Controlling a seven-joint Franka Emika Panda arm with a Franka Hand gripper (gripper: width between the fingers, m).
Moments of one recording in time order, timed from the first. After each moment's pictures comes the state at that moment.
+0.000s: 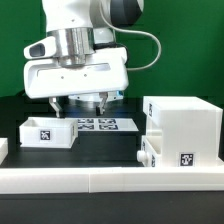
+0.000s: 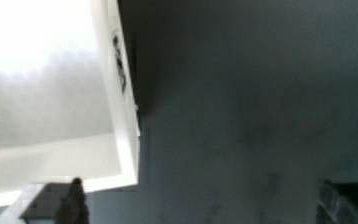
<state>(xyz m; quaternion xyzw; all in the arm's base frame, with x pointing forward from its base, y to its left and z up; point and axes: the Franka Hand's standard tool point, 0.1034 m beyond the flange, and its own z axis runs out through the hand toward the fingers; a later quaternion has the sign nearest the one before) 0.470 -0.066 0.062 -0.99 0.11 -0.03 0.06</state>
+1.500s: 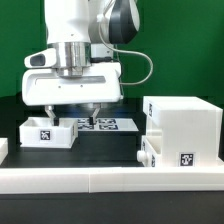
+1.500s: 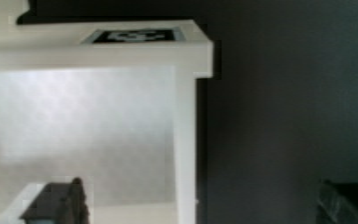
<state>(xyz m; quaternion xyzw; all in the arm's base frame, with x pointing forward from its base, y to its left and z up) 0.436 -0.076 0.033 -1.00 0.06 -0.06 0.03</state>
